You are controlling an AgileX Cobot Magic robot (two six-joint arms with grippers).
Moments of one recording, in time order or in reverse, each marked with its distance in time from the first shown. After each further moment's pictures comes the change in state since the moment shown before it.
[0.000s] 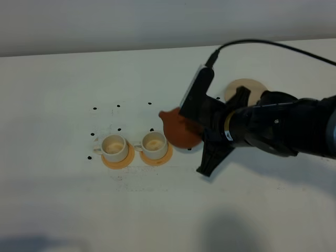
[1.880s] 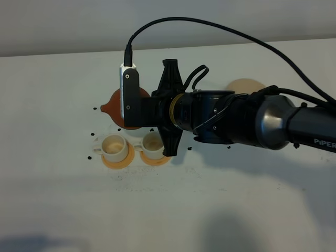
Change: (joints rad) left arm 0.000 0.000 0.000 0.000 0.000 0.000; right arm 0.108 0.211 -0.271 -0.534 -0.092 0.040
